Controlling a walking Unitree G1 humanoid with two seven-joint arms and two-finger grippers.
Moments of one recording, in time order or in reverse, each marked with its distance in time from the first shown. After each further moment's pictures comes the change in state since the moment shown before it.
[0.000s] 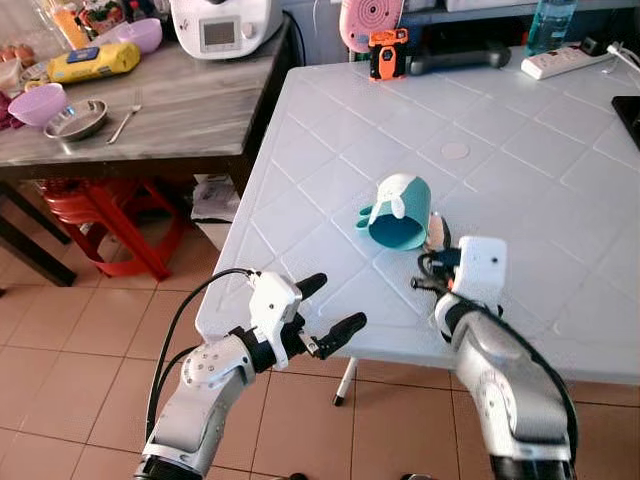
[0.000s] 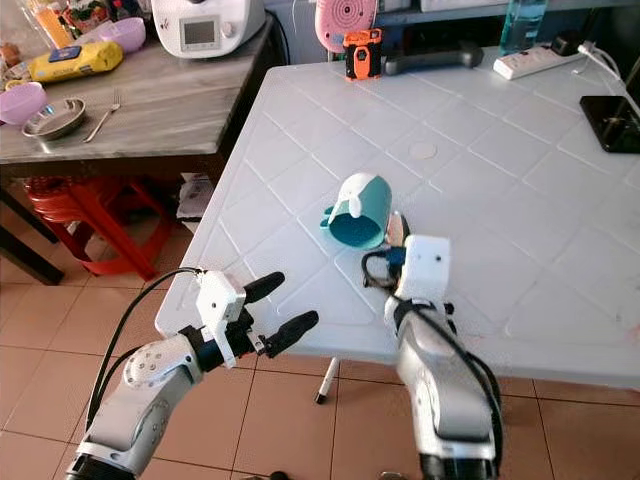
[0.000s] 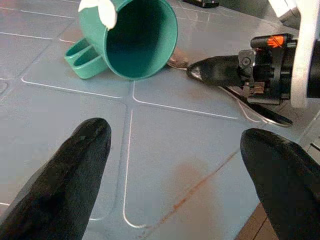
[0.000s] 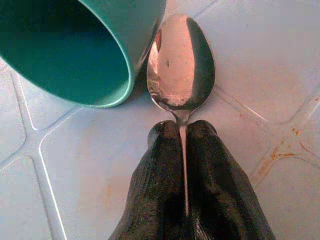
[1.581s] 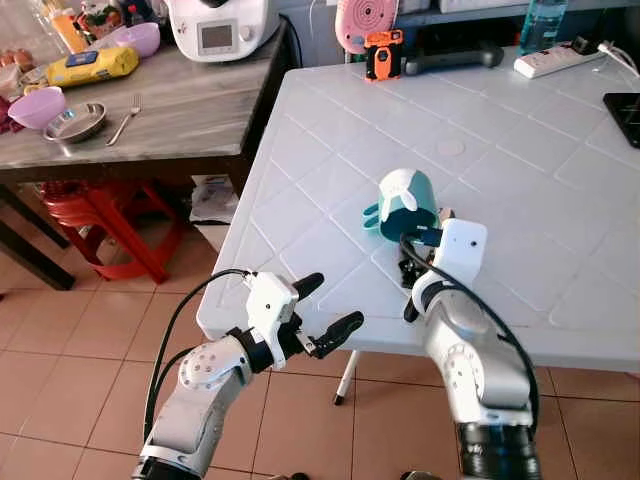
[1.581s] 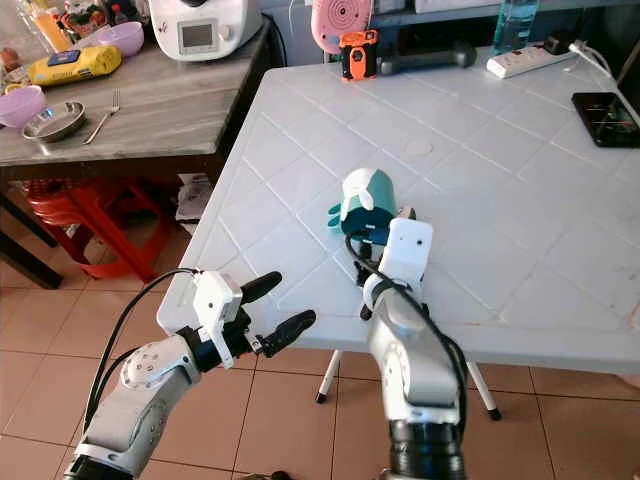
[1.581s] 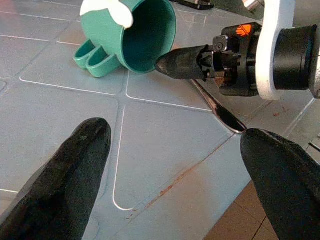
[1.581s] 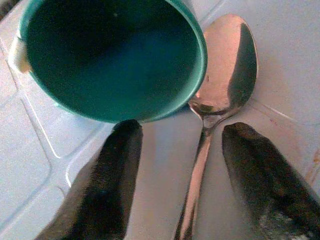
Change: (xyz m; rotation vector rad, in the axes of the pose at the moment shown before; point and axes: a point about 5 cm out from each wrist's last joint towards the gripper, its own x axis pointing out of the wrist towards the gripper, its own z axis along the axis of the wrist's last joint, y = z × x) left arm -0.002 0.001 0.000 -0.005 -0.007 0.009; right arm 0.022 0.022 0.017 0.093 0.001 -0.057
